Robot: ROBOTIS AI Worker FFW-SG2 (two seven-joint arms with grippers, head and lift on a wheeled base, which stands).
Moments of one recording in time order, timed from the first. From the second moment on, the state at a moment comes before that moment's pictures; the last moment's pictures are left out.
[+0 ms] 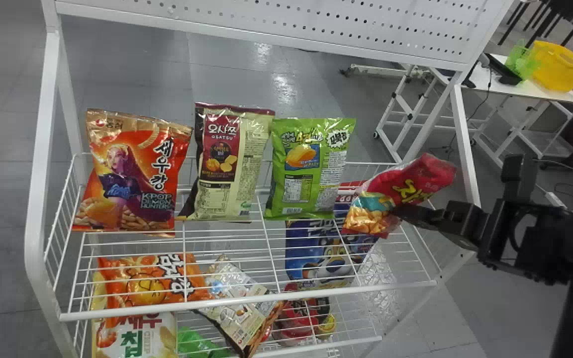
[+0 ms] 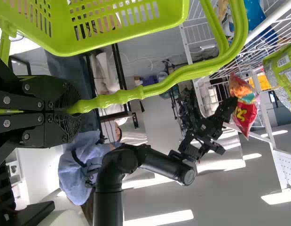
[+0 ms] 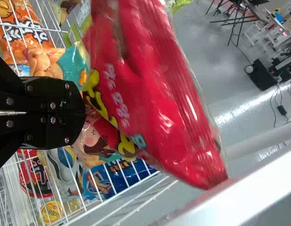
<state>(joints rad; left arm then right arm) 0.65 0.23 0.21 -2.10 0.28 1.26 -1.57 -0.17 -0.26 -0.68 -1.96 -0.40 1.56 0.38</state>
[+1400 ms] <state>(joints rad) 0.64 0.23 0.21 -2.10 0.28 1.25 -1.57 0.10 -0.30 -0.70 -2.21 -1.02 1.57 0.48</state>
